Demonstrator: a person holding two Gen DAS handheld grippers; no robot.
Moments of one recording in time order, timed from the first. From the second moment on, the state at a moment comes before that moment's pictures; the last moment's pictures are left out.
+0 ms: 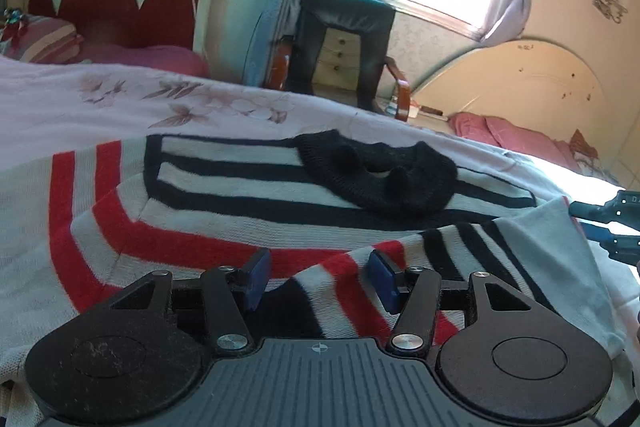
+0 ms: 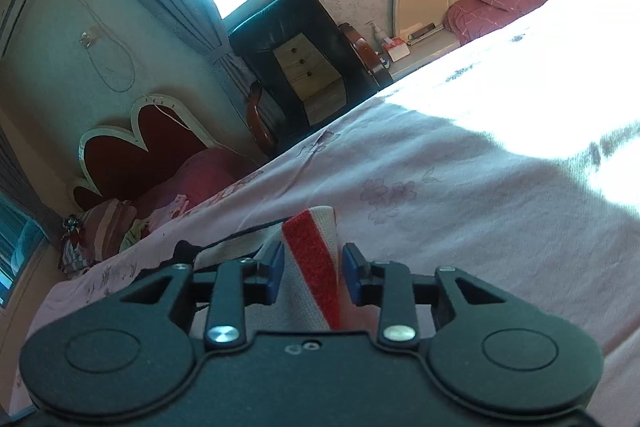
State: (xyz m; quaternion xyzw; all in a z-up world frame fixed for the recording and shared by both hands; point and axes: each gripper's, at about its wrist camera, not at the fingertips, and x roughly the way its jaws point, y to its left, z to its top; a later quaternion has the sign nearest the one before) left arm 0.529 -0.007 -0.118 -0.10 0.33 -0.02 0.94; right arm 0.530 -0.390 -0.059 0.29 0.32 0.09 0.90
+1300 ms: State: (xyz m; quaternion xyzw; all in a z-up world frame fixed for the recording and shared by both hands) left arm 0.469 -0.041 -0.105 0.00 0.32 -0.05 0.94; right arm 0.403 -0.327 -0.036 0.01 0.35 0.12 0.93
